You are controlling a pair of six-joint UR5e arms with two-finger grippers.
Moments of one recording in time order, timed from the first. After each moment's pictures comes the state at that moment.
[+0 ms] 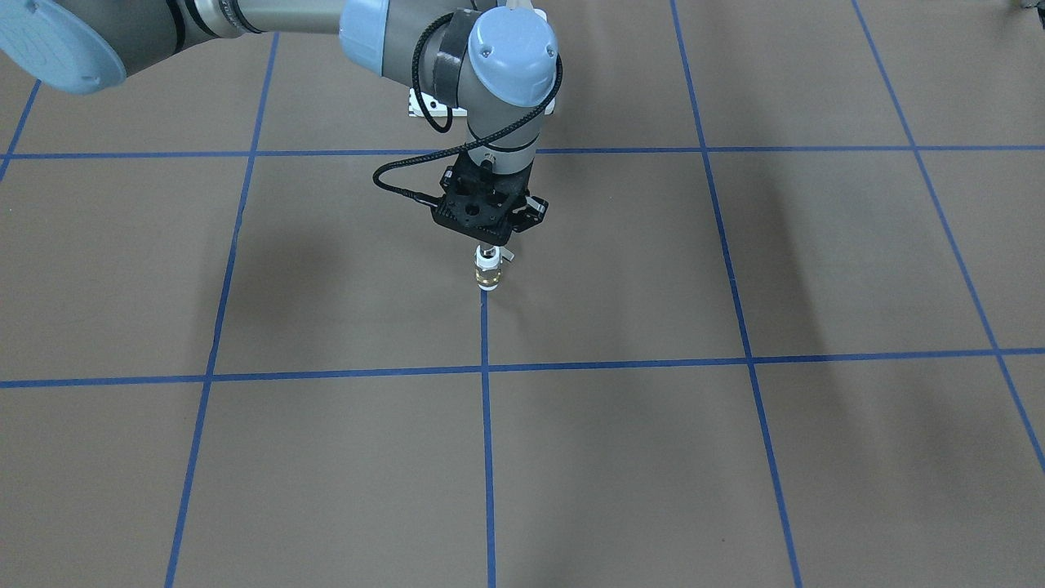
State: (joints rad) left arm -1.64 -1.67 -1.44 -1.62 -2.36 0.56; right arm 0.54 -0.56 1.48 -1.89 1.95 1.52
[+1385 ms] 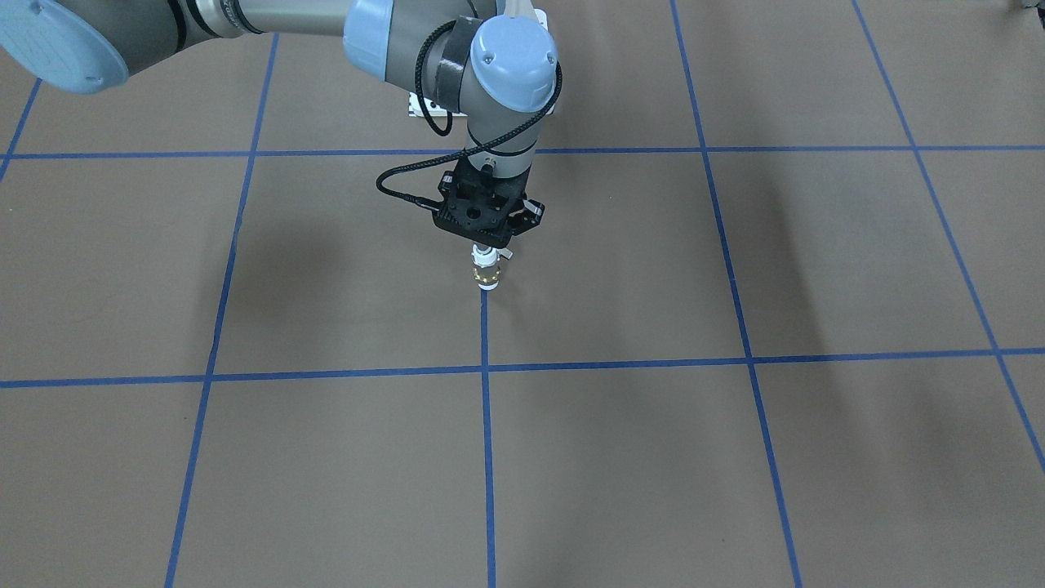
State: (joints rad) left arm -1.64 -1.67 -1.43 -1.62 -2.36 0.56; right arm 0.53 -0.57 1.48 -1.88 1.92 1.50
